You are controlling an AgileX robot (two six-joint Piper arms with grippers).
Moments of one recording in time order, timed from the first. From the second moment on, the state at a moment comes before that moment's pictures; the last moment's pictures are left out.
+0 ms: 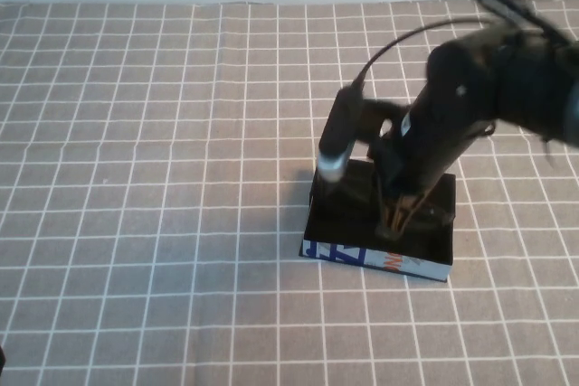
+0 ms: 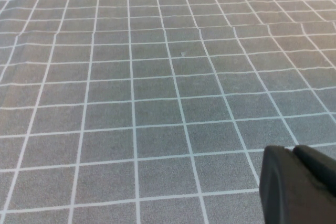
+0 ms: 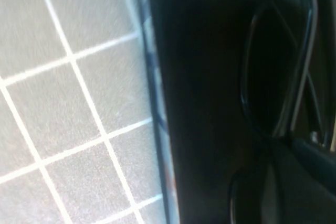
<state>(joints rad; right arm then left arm) 0.57 1.83 -1.44 0.06 0.89 -0.70 -0.11 -0.02 0.02 -0.12 0.36 0.08</state>
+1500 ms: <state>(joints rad) 0.08 1.48 -0.67 0.78 0.39 -0.49 -0.11 -0.02 0.02 -0.12 0.36 0.08</state>
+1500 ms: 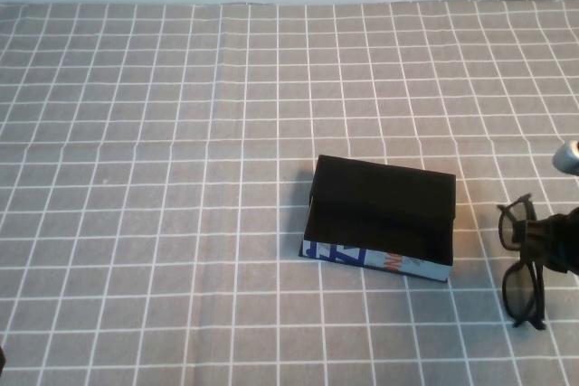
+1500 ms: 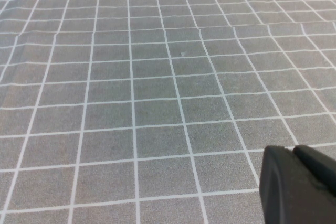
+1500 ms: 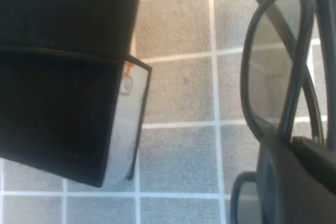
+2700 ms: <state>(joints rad) 0.08 0.29 -0.55 0.19 0.52 -0.18 -0.11 -0.02 0.02 -0.12 0.36 0.08</state>
